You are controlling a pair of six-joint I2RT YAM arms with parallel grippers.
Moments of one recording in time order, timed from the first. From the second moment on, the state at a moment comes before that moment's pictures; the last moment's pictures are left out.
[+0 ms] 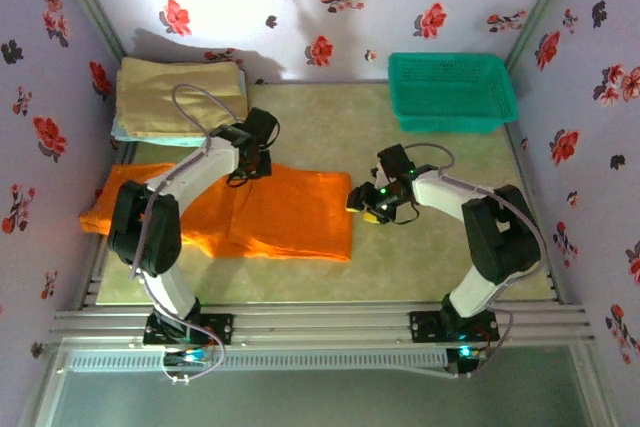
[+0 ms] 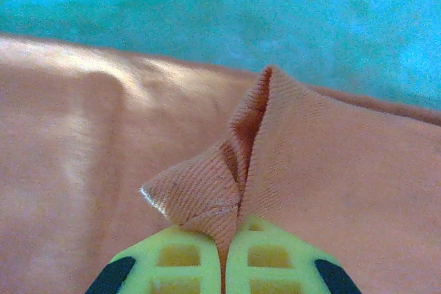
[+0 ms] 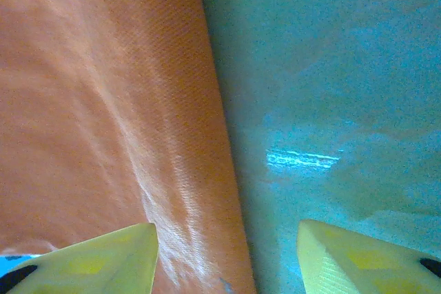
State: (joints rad) left arm -0.49 1.75 1.38 -0.86 -0.28 -0.52; right arm 0.43 1.65 0.90 -0.45 -0.53 0.72
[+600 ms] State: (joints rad) left arm -0.41 1.74 1.26 -0.89 -0.31 -0.54; right arm 0.42 1.57 0.90 -0.48 -0.50 0.71
